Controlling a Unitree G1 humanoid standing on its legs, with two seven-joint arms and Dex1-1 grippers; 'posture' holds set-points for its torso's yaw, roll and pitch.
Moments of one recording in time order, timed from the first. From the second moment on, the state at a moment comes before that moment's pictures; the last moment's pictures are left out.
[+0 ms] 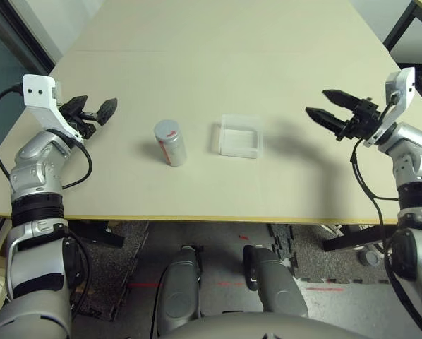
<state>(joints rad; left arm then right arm) -0.54 0.65 0.35 0.43 -0.38 0.30 -0.63 -0.59 -0.58 -0.15 0.46 0.42 0.12 1.31</state>
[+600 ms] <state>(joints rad) -0.18 0.63 0.41 -0.05 -0.60 0.42 -0.76 -0.57 -0.57 -0.01 0.39 0.39 0.06 1.46</state>
